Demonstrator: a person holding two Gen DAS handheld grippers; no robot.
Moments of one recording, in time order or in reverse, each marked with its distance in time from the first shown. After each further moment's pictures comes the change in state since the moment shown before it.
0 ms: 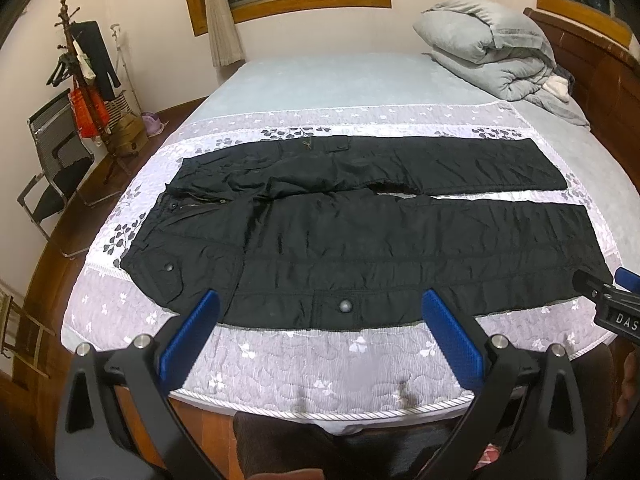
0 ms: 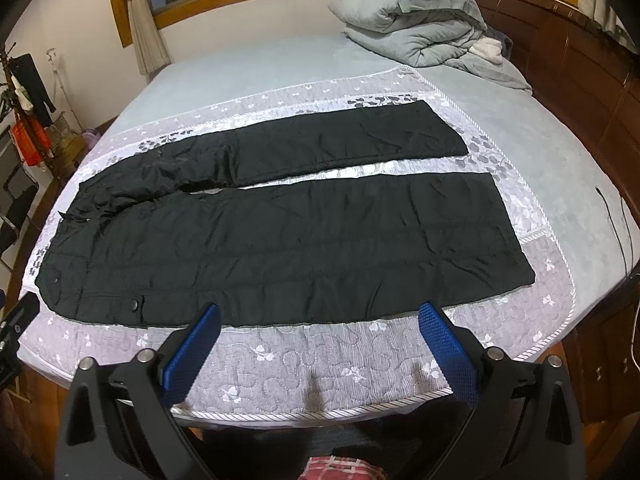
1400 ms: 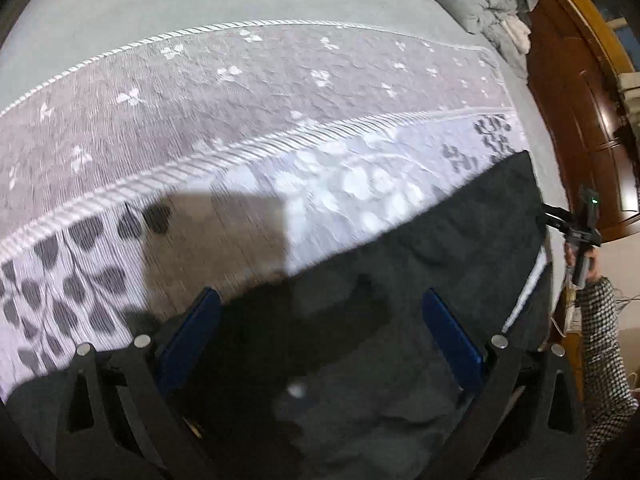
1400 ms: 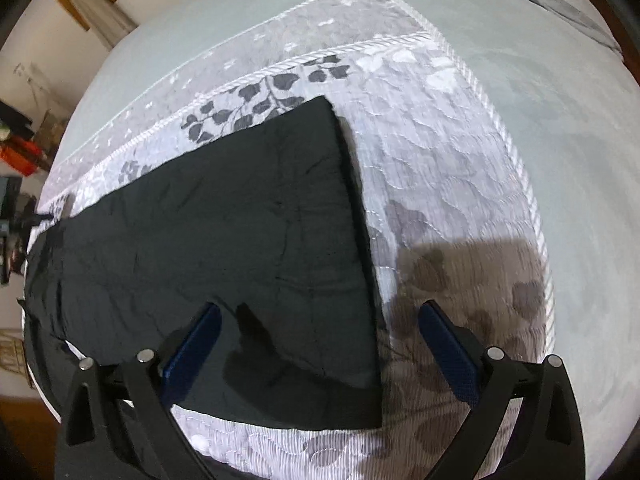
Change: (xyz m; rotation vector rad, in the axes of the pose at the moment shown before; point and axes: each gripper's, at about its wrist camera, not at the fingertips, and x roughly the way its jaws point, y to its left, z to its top) left arm 0.480 -0.025 0.318 0.204 0.594 -0.690; right arm 0.333 -0.271 0.282 -0.025 0.315 0.186
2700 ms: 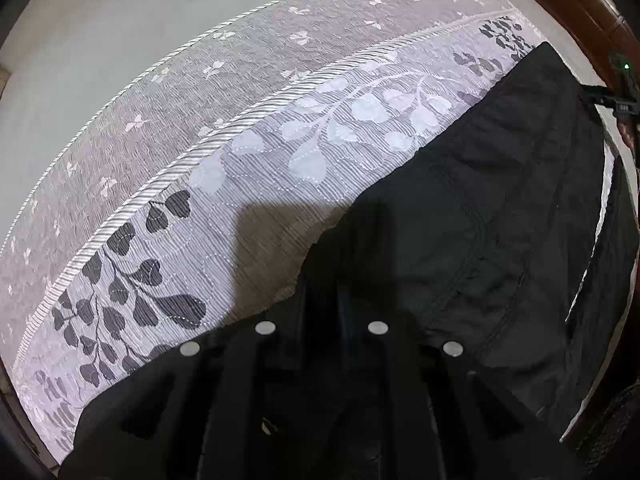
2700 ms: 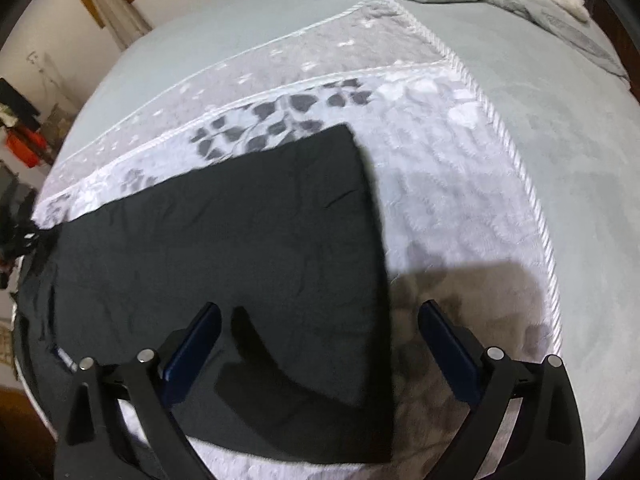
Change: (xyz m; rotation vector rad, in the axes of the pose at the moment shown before) left arm 0.037 -0.043 -0.038 0.308 0.036 0.308; right arm 0.007 0.011 0.016 -0.037 -0.091 -0.023
